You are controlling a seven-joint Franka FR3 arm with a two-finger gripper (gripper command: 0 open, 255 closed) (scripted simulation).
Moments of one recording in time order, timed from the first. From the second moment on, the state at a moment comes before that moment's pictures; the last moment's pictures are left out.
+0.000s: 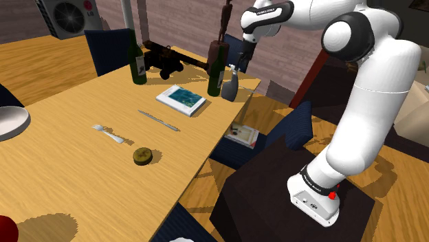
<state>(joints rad) -0.03 0.35 -0.27 -1.67 0.19 2.02 -0.53</state>
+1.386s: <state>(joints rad) -0.04 0.39 -0.27 -1.70 0.20 2.09 -0.54</state>
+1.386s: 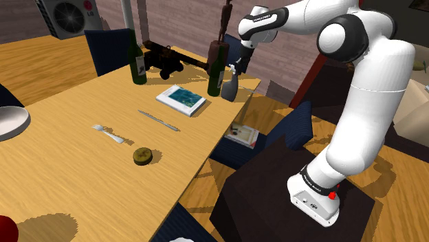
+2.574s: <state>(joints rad) -0.04 0.33 -0.28 -1.56 0.18 1.90 -0.51</state>
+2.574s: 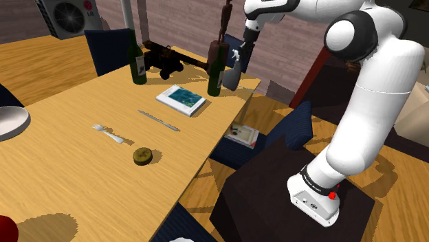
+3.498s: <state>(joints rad) 0.11 0.06 -0.21 -1.77 0.09 1.86 -0.27</state>
